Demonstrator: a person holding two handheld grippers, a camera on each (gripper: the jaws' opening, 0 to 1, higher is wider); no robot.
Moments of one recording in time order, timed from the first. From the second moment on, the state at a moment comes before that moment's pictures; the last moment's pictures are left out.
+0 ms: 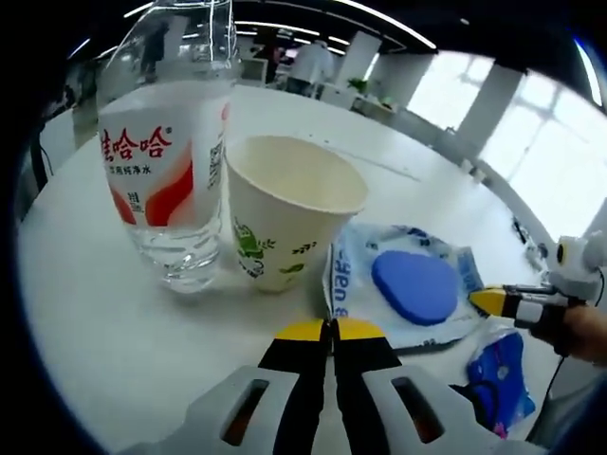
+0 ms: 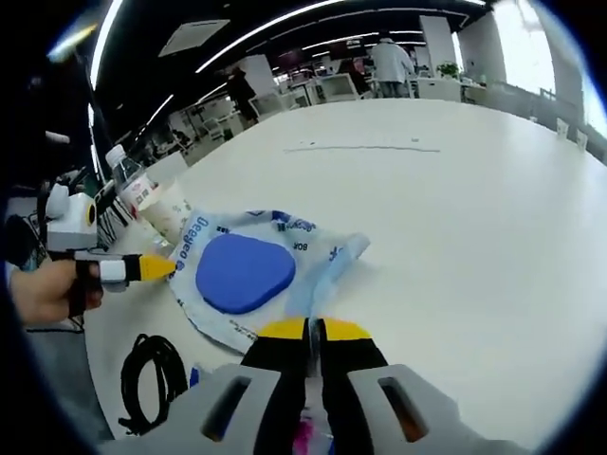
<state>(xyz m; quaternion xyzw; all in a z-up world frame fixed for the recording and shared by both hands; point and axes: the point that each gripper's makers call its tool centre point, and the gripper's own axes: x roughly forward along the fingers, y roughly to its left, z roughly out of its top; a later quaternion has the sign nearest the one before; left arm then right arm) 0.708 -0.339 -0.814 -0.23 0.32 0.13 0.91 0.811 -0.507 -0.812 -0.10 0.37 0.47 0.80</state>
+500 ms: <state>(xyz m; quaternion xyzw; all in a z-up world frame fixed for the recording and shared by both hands) 0.703 -0.345 -0.790 -0.24 0.29 0.16 0.91 0.811 -0.501 -0.809 -0.02 0.43 0.45 0.78</state>
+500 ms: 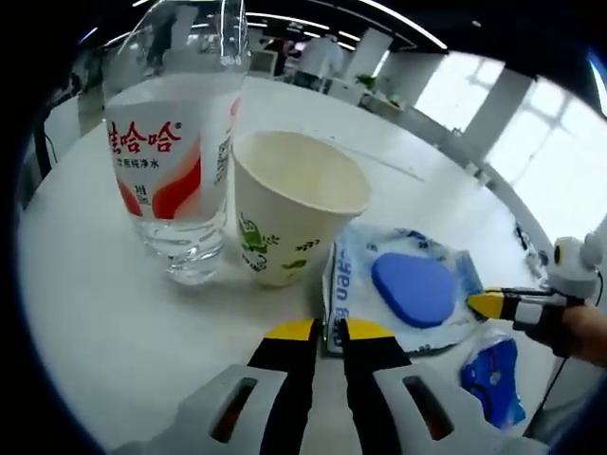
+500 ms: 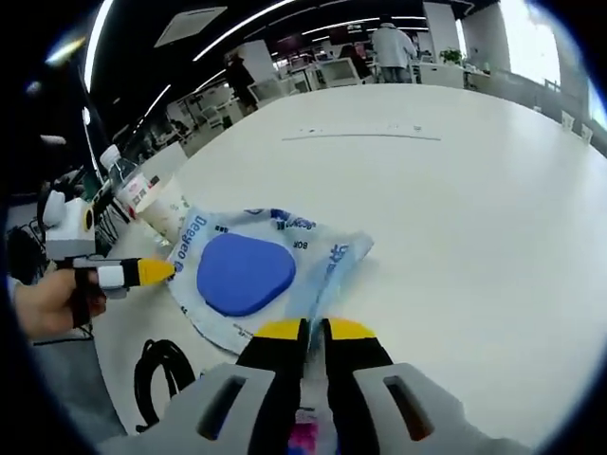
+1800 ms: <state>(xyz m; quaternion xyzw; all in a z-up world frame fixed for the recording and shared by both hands) 0.682 -0.346 -0.731 -0.22 0.27 0.13 0.93 0.794 -0.522 -0.747 -0.01 0.36 0.45 0.82</state>
